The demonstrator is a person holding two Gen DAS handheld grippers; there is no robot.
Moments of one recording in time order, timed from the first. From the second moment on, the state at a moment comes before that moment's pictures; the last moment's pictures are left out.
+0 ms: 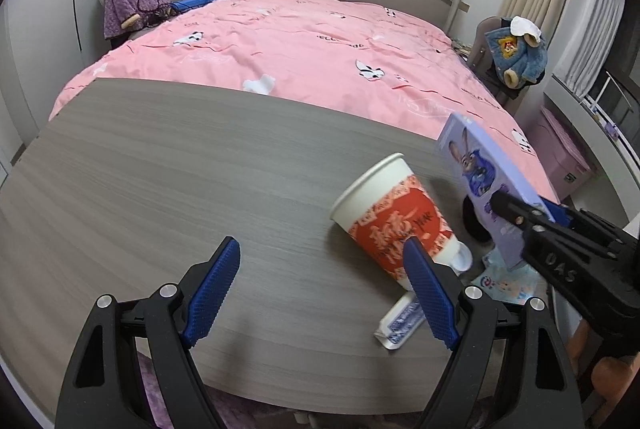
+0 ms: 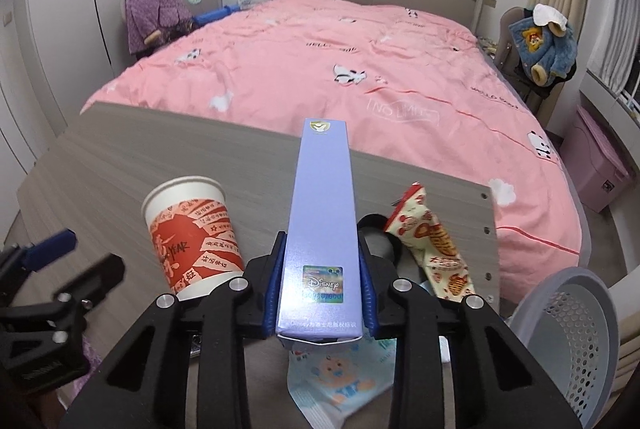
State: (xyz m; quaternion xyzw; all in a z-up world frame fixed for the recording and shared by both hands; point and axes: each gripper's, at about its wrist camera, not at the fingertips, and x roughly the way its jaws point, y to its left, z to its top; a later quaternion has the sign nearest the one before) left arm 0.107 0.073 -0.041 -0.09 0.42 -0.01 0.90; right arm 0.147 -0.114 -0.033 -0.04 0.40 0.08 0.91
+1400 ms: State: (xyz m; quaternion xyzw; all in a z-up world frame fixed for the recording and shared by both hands) left arm 0.160 0.032 -0.058 -0.14 0.45 -0.03 0.88; right arm 0.091 -0.186 -0.020 0.04 0.37 0.03 0.93
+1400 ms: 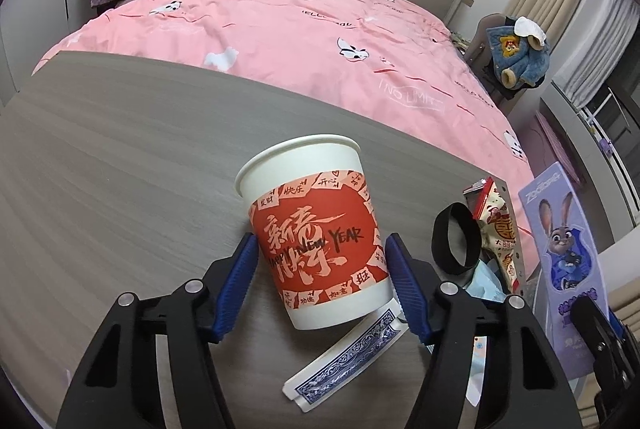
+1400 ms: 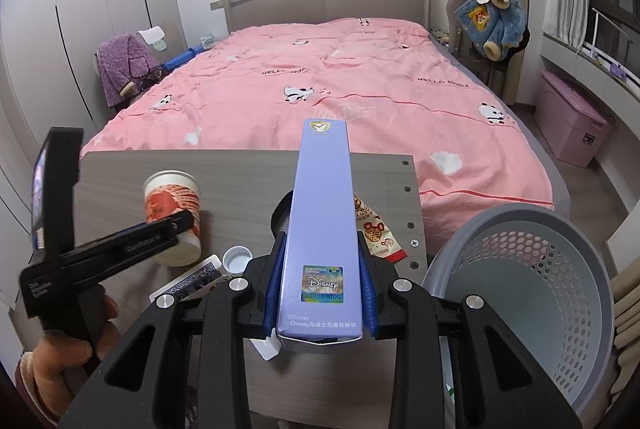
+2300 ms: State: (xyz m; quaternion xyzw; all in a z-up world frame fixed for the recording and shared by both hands) left arm 0.078 -0.131 0.017 0.00 0.39 -0.24 0.89; right arm 0.006 -0.315 -0.016 0.10 0.35 -0.11 0.93
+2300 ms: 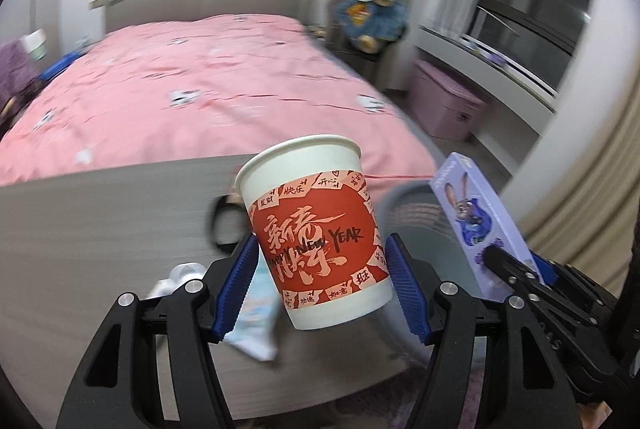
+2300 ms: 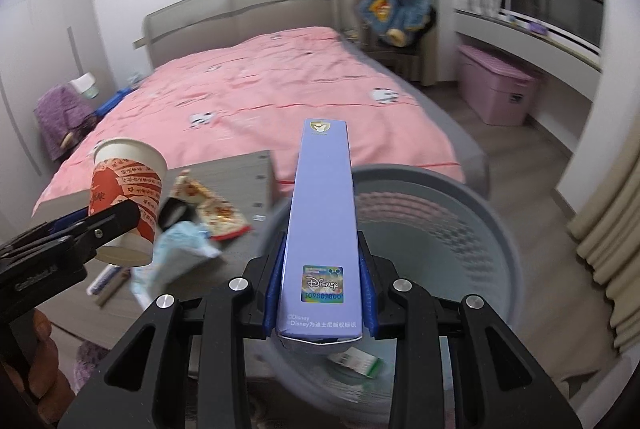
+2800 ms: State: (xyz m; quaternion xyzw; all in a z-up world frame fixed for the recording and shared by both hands) left arm 0.058 -0.235 -0.007 0.09 0.41 -0.32 0.85; right arm -0.019 -0.386 -0.046 0.15 0.37 -0.15 0.90
